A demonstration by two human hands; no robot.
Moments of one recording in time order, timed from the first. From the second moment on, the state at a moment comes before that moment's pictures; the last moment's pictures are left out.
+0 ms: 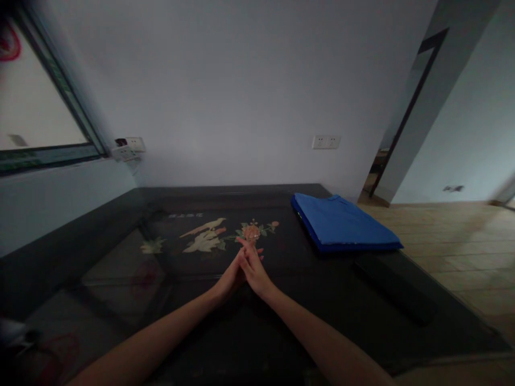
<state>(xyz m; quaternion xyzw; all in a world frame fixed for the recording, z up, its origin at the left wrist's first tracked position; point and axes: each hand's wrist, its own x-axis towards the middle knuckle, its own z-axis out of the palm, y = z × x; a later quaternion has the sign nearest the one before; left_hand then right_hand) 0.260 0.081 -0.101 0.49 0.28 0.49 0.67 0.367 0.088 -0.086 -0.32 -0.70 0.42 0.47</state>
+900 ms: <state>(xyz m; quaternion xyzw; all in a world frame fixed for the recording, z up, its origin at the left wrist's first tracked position) 0.256 0.070 -0.083 0.61 0.36 0.43 0.57 0.369 0.084 -0.091 -0.20 -0.77 0.47 0.39</state>
